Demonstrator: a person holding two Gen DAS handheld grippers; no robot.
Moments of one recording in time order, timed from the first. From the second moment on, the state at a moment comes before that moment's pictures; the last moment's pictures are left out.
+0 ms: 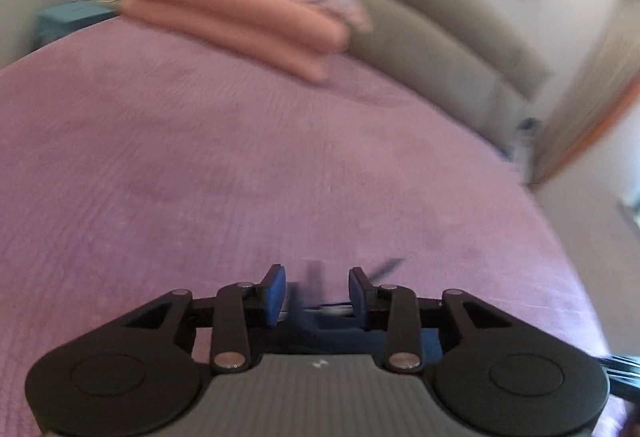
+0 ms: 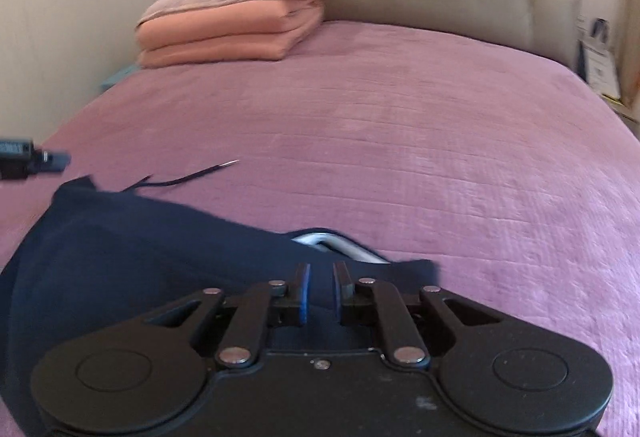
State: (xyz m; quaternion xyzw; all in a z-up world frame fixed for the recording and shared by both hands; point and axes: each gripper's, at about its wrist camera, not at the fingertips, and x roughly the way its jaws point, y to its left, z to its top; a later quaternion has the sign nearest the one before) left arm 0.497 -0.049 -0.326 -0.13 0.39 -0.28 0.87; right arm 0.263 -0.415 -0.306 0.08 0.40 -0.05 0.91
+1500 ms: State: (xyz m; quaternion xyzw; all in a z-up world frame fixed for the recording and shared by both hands) left arm 0.287 0.065 -0.368 -0.19 0.51 -0.18 0.82; right arm 0.134 -0.269 -0.275 0.16 0.43 -0.06 0.89
